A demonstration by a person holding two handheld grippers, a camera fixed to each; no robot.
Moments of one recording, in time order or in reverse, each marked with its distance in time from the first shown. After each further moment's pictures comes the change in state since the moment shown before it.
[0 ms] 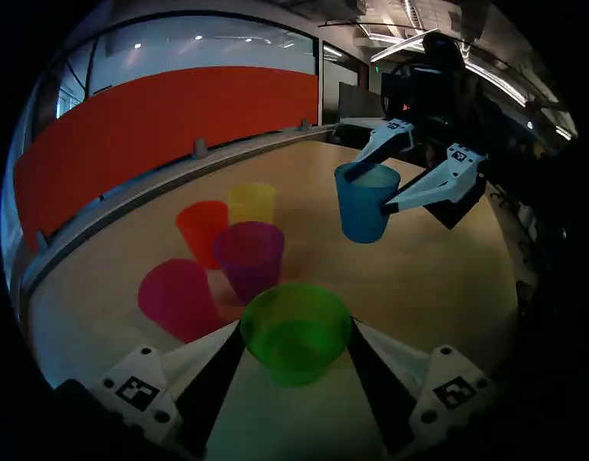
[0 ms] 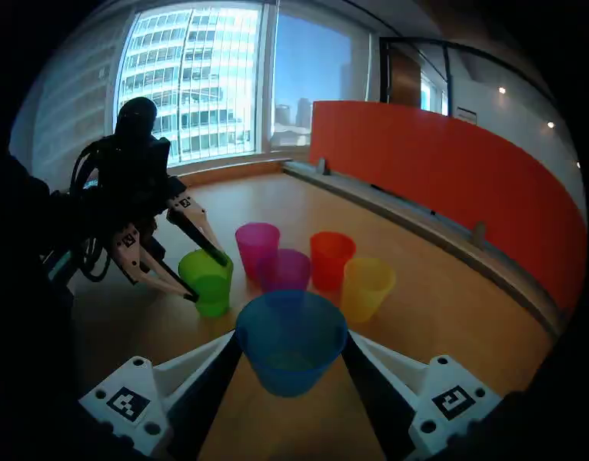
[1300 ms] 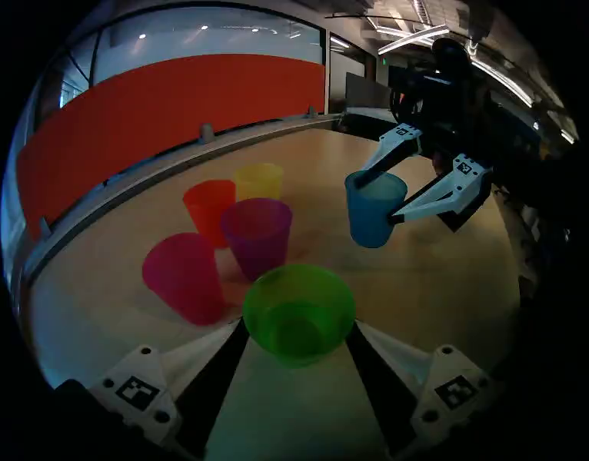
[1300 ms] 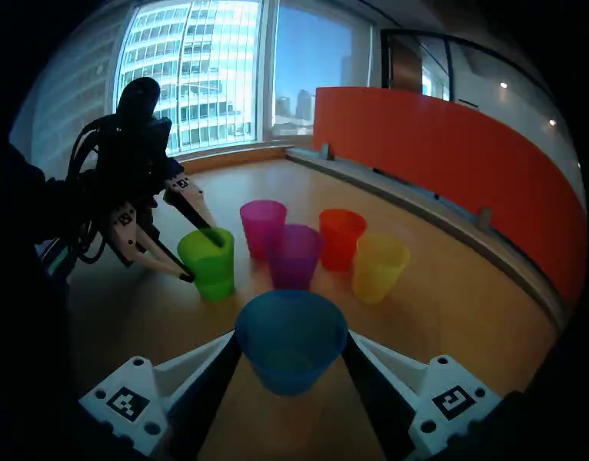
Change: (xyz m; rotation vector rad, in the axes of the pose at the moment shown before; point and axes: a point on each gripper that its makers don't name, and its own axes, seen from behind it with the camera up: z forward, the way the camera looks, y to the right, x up) left arm -0.022 -0.006 -0.007 0.022 -0.052 -0.017; right arm -0.034 -0.012 0.016 0.004 -0.041 0.001
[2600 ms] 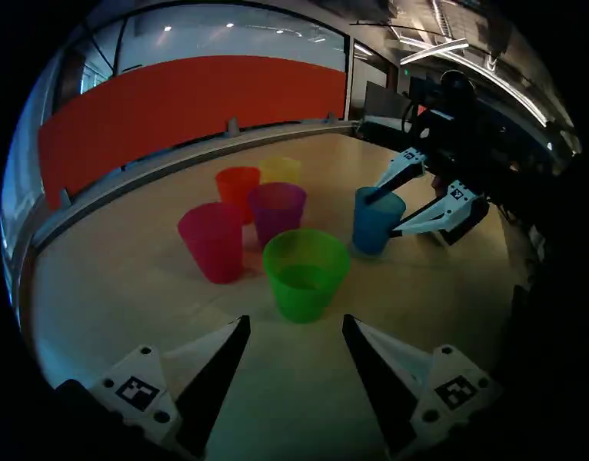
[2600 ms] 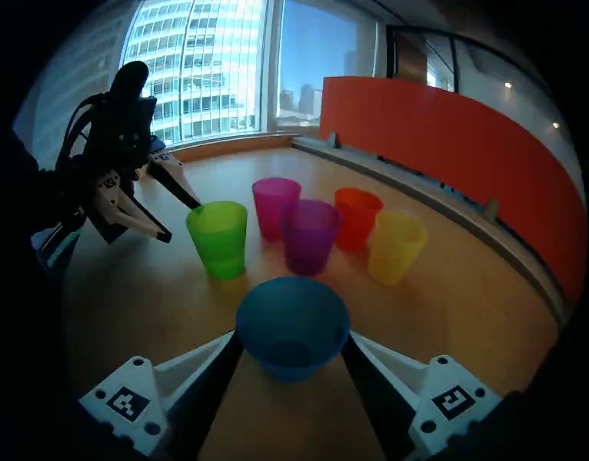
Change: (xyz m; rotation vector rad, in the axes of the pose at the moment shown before) left arm -0.027 -0.004 -0.050 0.061 0.019 -0.093; right arm -0.029 -0.017 0.008 0.006 -0.029 -0.012
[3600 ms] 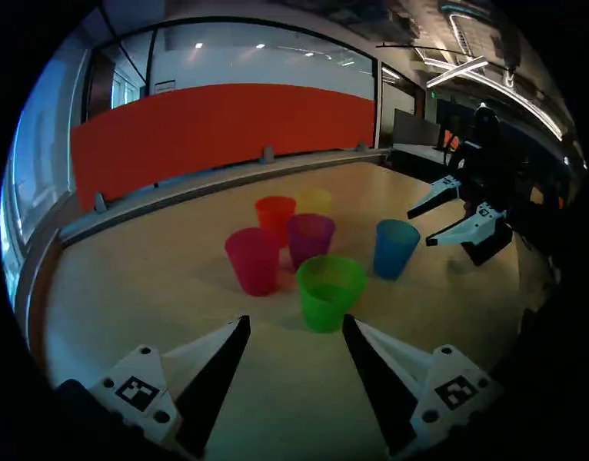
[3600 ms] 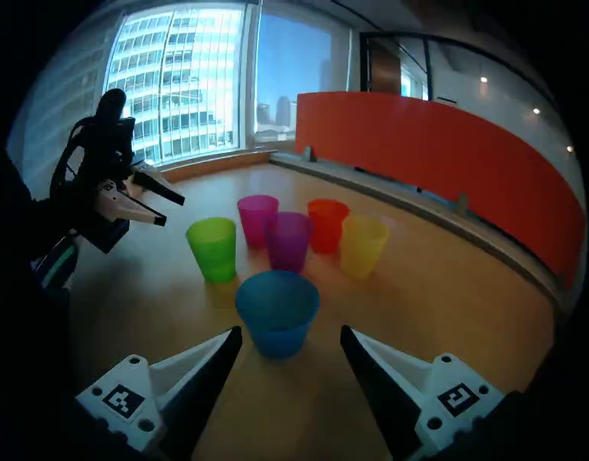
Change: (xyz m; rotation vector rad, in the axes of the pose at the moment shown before) left arm 0.021 -0.021 -0.042 0.155 0.120 -0.054; right arm 0.004 0.007 -0.055 -0.089 0.071 0.077
